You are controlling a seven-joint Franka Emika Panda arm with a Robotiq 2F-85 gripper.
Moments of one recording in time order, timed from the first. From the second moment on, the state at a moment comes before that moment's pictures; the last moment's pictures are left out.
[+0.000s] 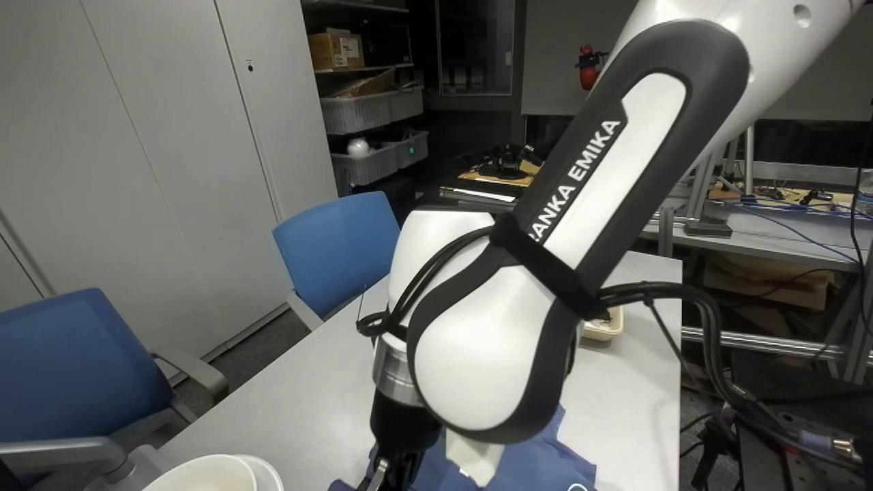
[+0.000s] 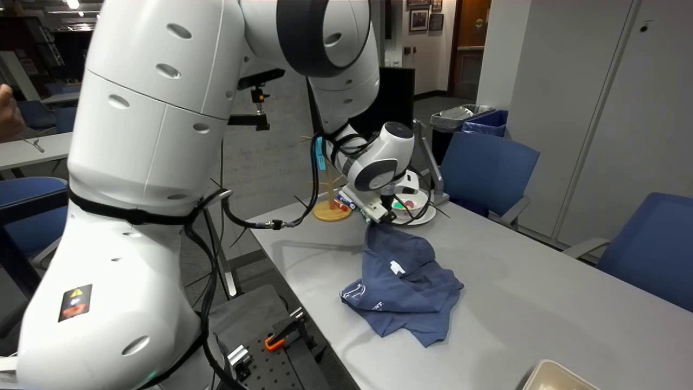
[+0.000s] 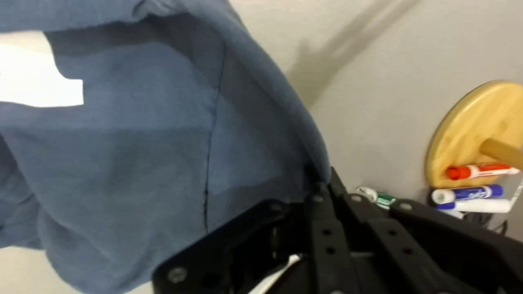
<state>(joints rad) -0.05 0.53 0.46 -2.15 0.30 2.82 -0.10</state>
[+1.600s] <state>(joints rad) -0.04 0.73 0.76 -2.15 0.45 2.82 -0.13</state>
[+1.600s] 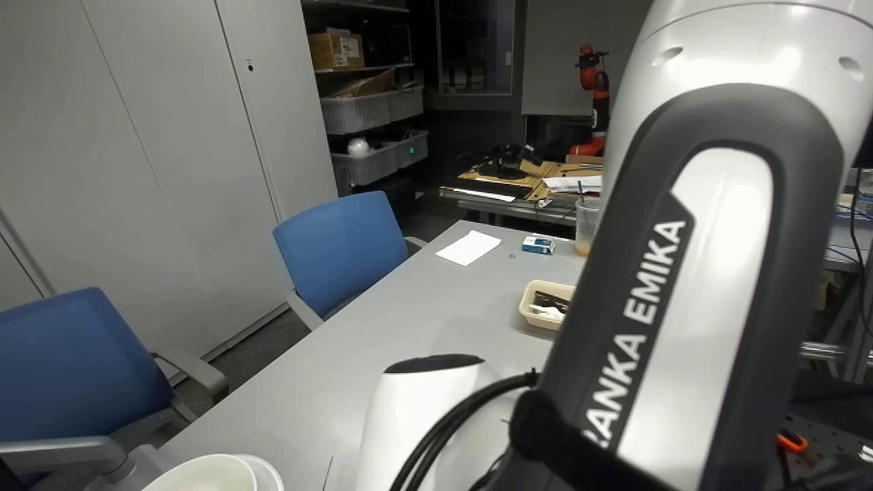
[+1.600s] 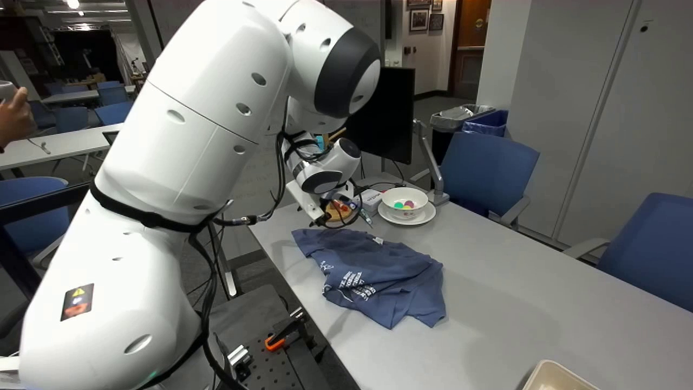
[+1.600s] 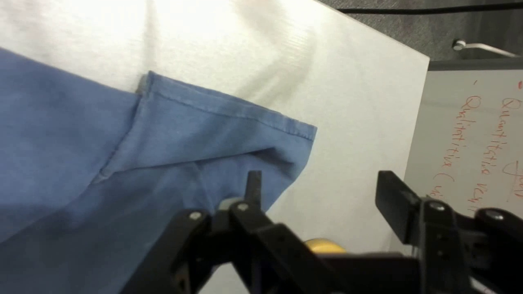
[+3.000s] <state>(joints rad) 0.33 0.66 0.04 -1.82 -0.11 2.34 0.23</state>
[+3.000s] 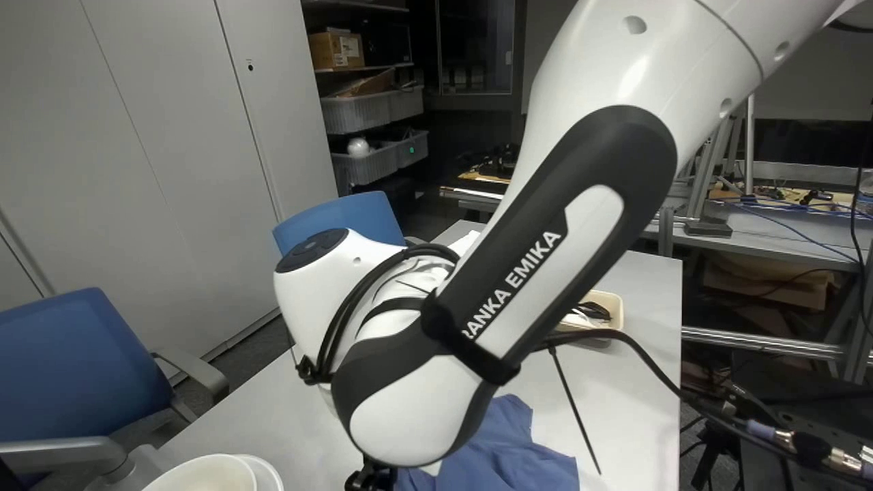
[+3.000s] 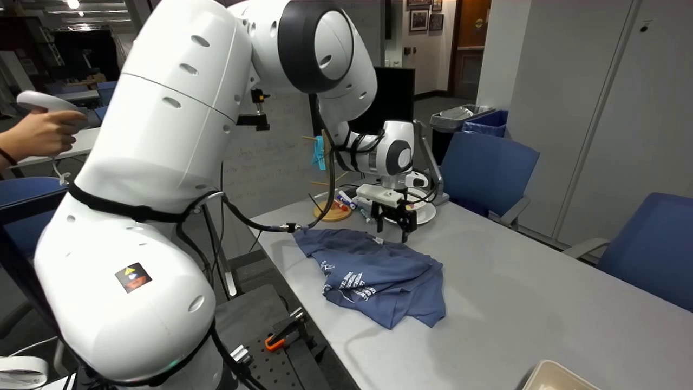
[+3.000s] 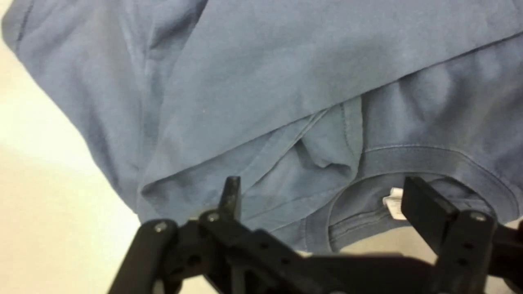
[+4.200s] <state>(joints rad) 0.34 0.70 -0.07 -1.80 -0.19 2.29 0.54</state>
